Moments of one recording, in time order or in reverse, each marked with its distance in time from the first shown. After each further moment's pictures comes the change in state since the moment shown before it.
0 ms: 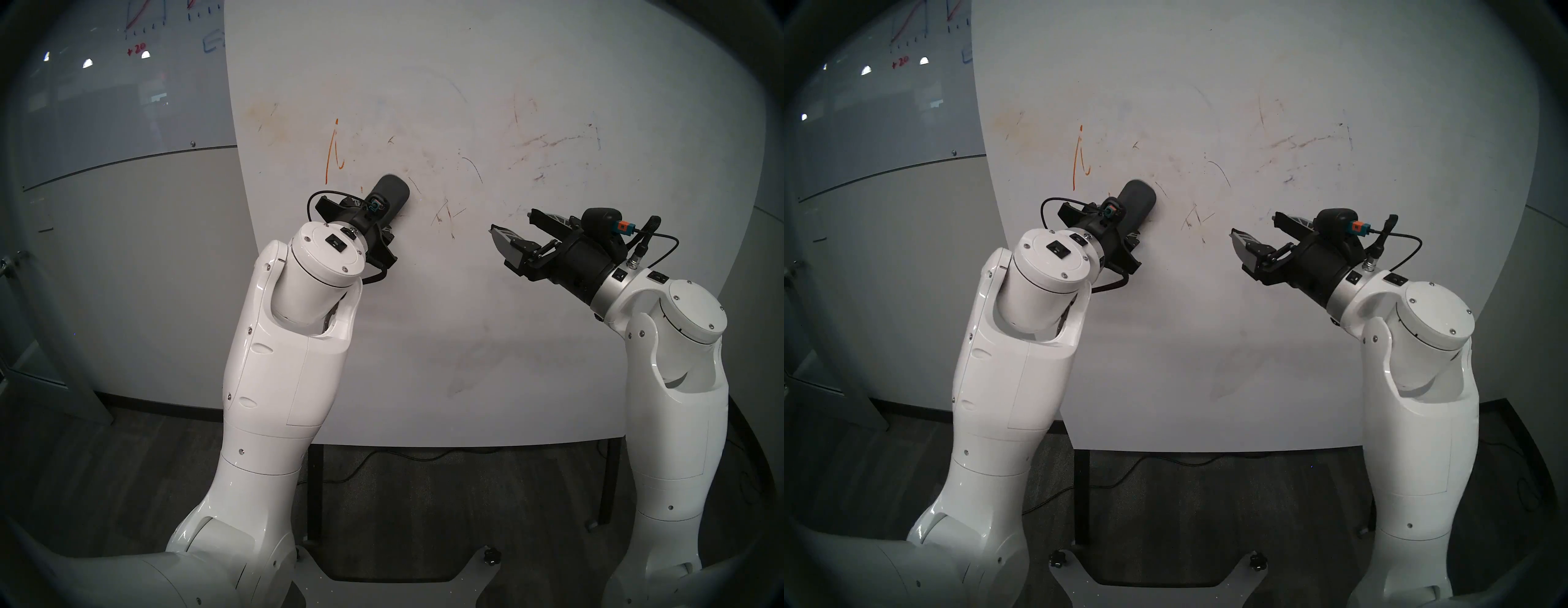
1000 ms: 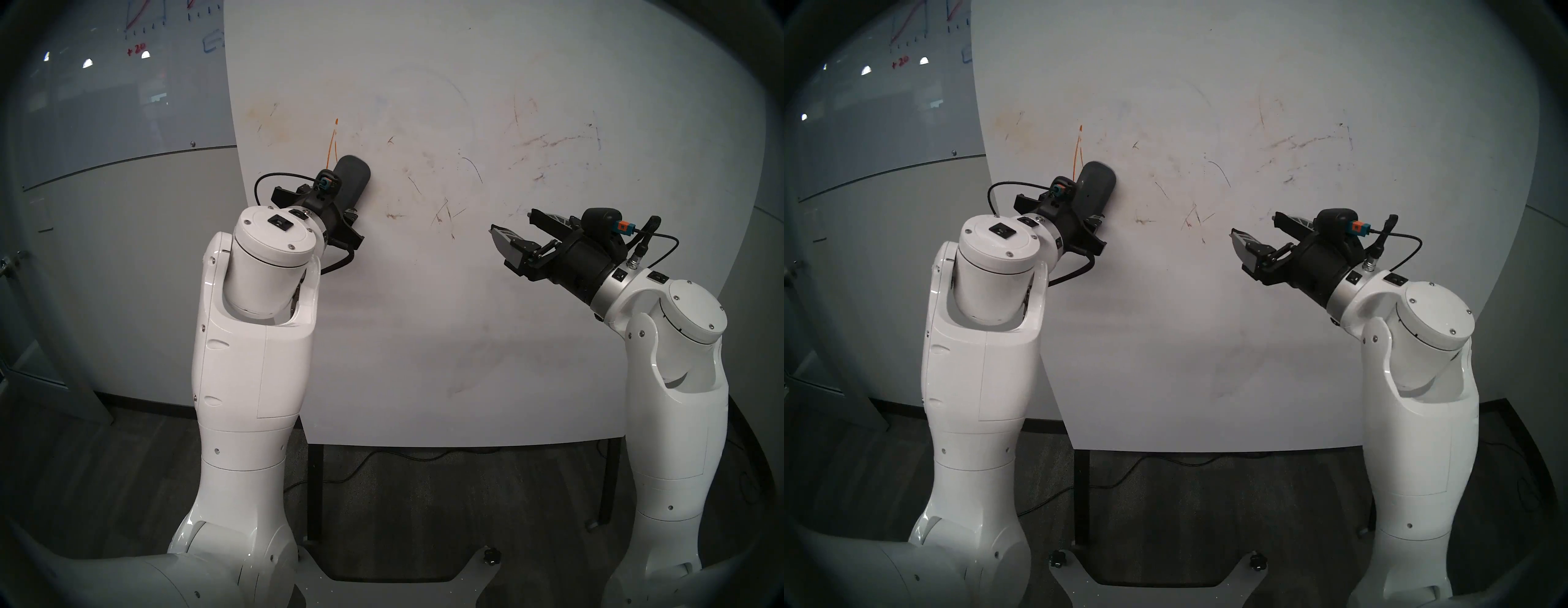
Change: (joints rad) left arm -0.012 -0.014 -0.171 -0.080 -0.076 0.065 -0.036; right arm 0.000 -0.001 0.000 0.000 -0.001 0.000 0.001
